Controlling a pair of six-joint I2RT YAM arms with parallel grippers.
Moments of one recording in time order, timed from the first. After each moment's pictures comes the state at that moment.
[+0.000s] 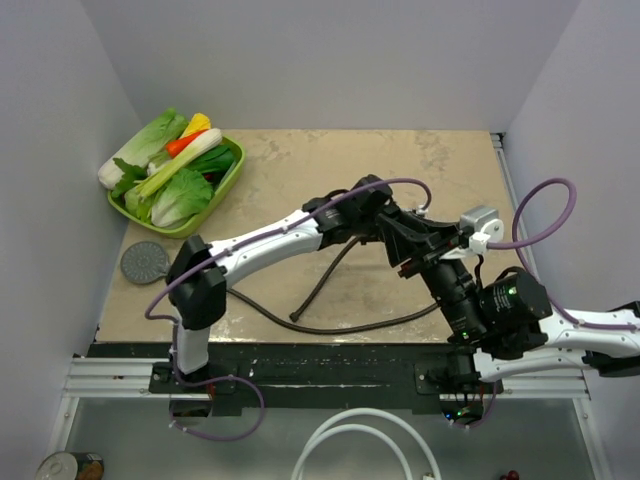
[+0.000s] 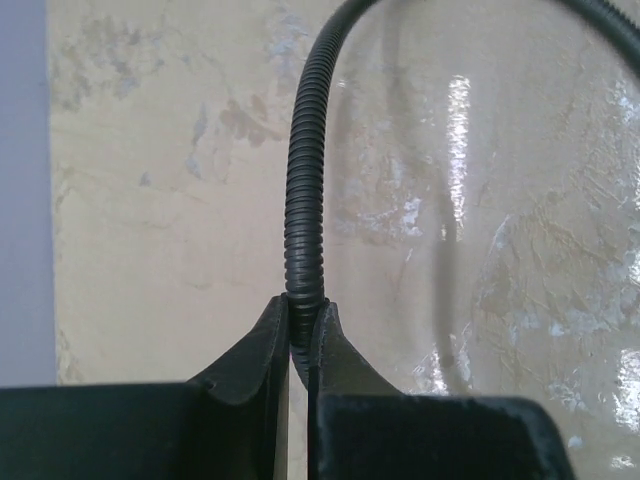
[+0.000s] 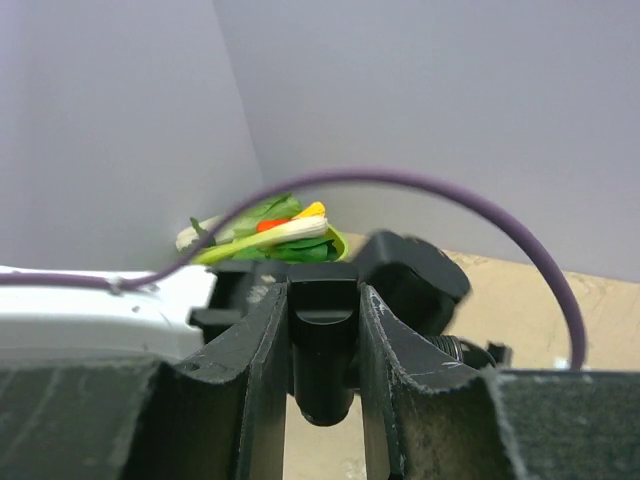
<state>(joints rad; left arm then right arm) -0.96 1.87 1.68 -0.46 0.09 0.70 1.56 0.77 0.99 0.33 1.00 -0.27</state>
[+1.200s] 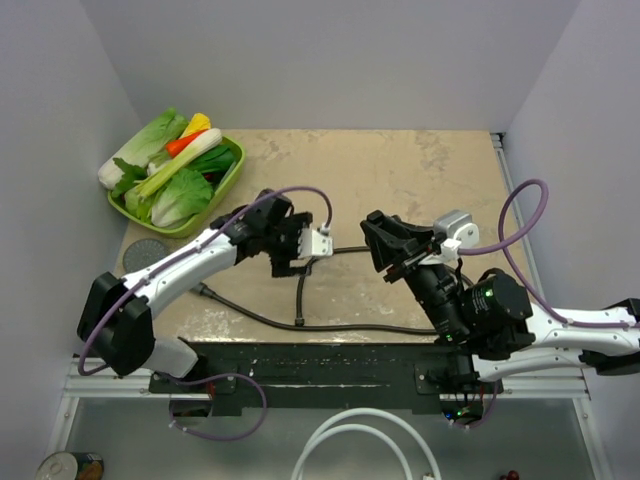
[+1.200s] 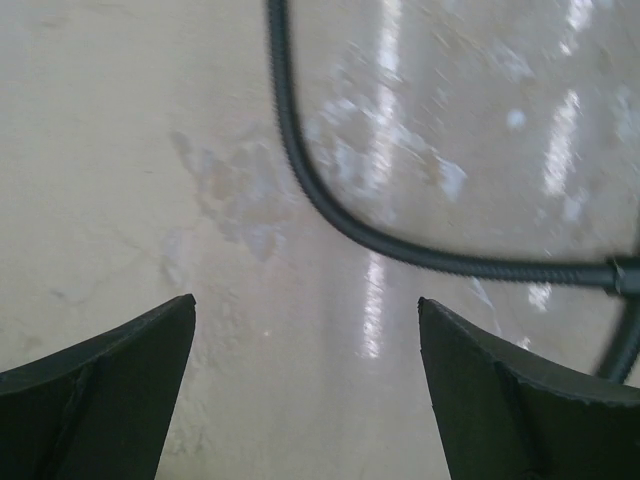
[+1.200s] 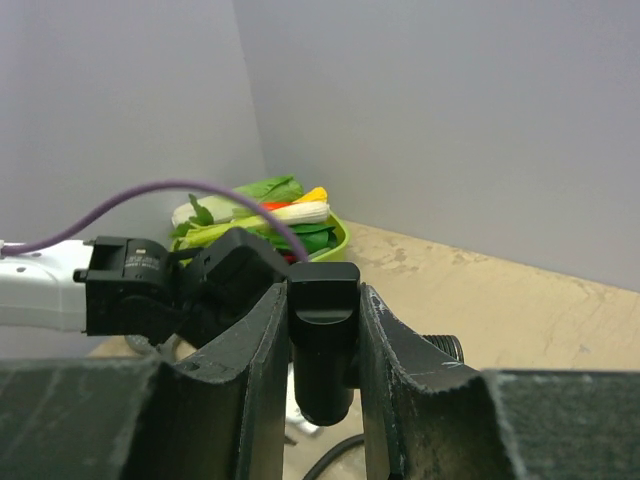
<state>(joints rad) -0.63 1.46 1.11 -0.54 0.31 0.85 1.56 0.82 1.00 0.33 0.98 -0.29</state>
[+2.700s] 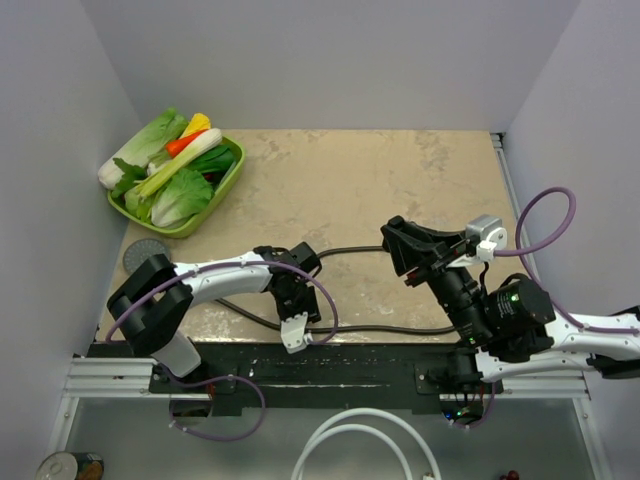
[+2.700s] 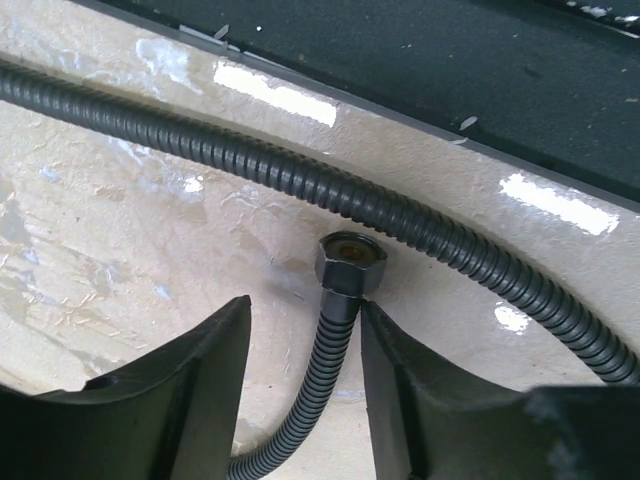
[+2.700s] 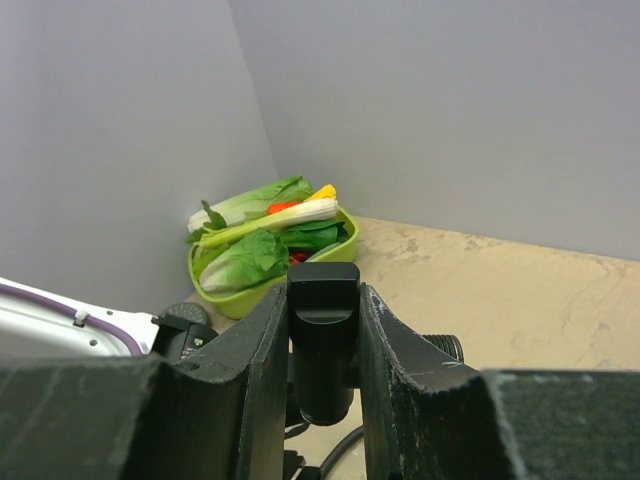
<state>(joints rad) -0.88 1.59 0.90 -0.74 0.43 1.97 1.56 0.68 0.91 0.28 0.98 -0.19</state>
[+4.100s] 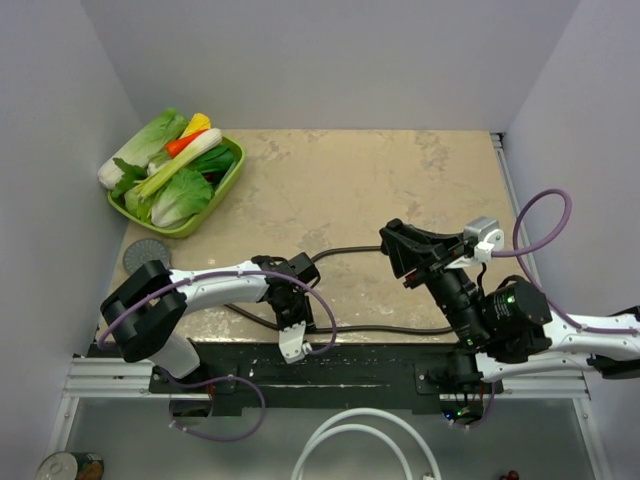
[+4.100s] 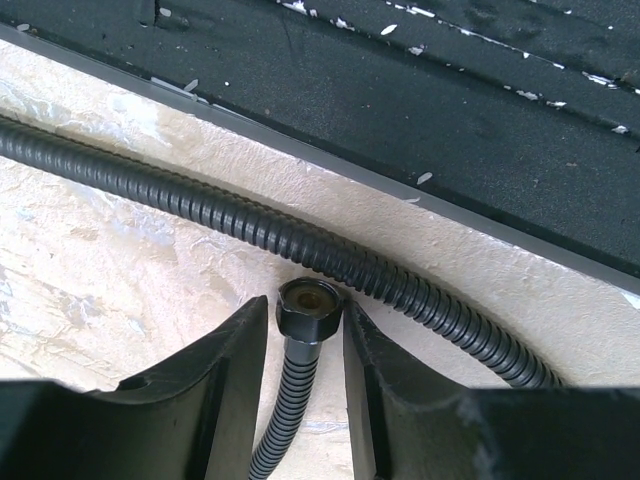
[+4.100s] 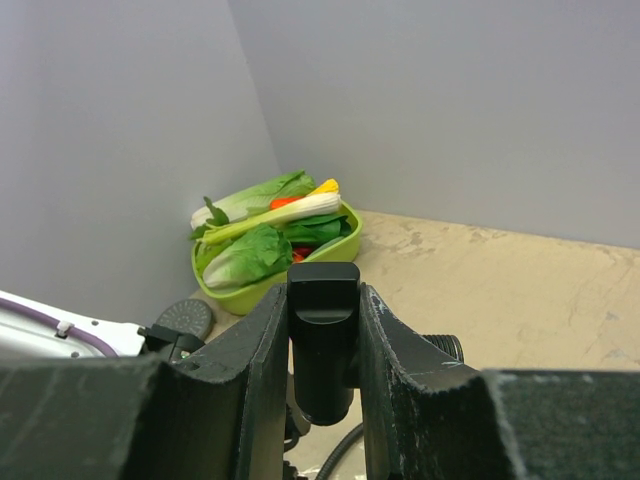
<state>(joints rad) -0.93 1.54 0.83 -0.71 0.42 1.90 1.56 0.67 0.88 0.28 0.99 -0.16</state>
